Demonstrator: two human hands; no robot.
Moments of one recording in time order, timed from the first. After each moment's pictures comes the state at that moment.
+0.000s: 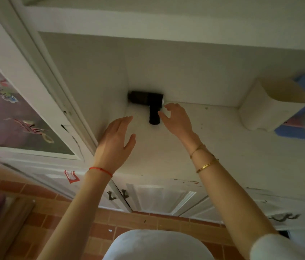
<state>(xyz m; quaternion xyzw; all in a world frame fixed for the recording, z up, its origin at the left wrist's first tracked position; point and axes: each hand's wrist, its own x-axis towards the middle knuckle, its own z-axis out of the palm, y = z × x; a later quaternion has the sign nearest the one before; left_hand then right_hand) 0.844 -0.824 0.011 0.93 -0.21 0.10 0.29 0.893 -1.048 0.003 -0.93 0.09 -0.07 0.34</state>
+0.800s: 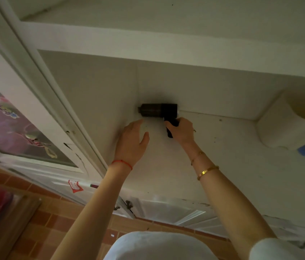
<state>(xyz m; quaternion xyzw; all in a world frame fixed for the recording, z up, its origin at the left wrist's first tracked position) 0.909 -0.857 -0.013 0.93 -0.12 0.04 0.35 0.945 -1.046 -0.035 -0.85 0.18 -0.07 0.49</state>
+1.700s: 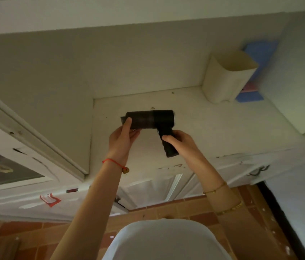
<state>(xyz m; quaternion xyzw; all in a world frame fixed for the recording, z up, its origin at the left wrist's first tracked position) 0.850 -0.913 -0.008 0.59 0.04 -0.21 0.78 0.750 -1.067 -0.004 -0.69 0.28 -0.02 0.66</state>
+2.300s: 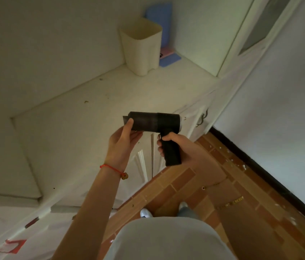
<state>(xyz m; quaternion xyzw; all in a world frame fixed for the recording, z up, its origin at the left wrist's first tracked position) 0.739 -0.966 -0.003 0.59 -0.12 -0.43 0.68 0.592 -1.078 -0.024 -0.39 0.31 -0.06 0.86</state>
